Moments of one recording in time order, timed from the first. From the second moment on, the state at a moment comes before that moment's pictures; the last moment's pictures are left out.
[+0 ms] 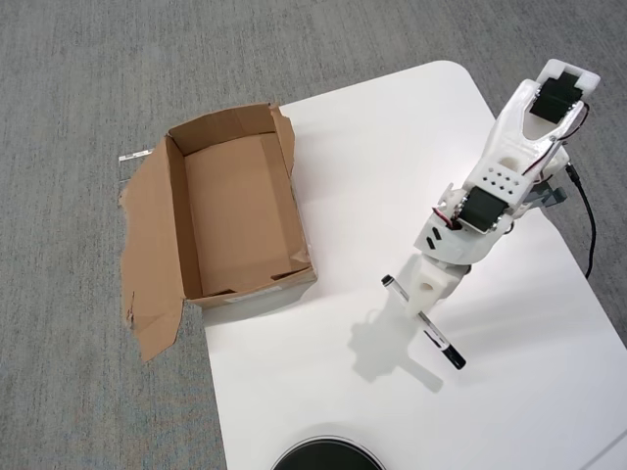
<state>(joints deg) -38.9 100.1 106.0 52.6 181.0</state>
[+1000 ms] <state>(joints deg) -14.4 100.5 80.9 52.6 181.0</state>
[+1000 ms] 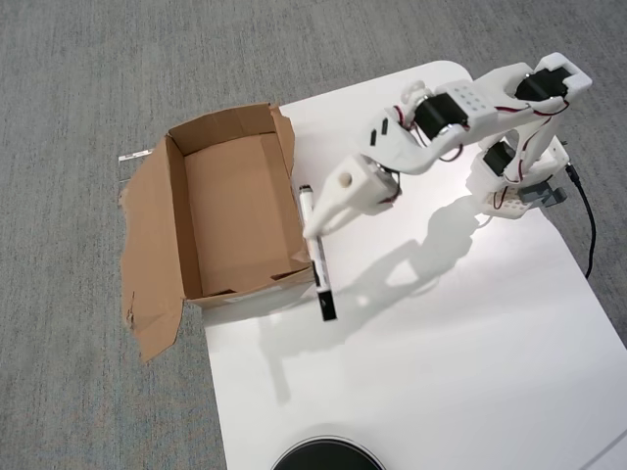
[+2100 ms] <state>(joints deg) 10.2 83.4 78.0 35.9 169.3</state>
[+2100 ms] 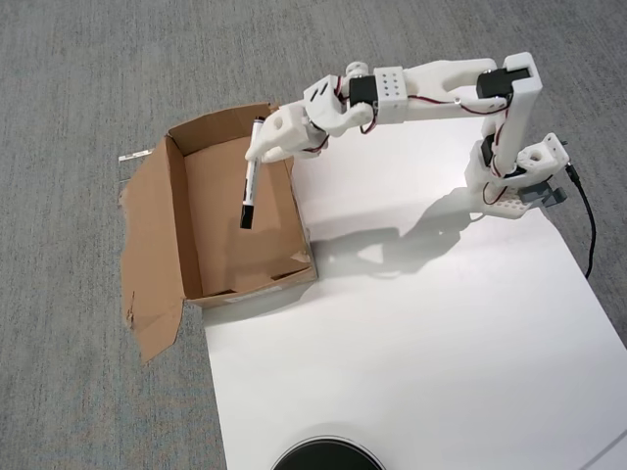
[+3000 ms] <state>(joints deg) 7.2 80.1 78.0 35.6 169.3</state>
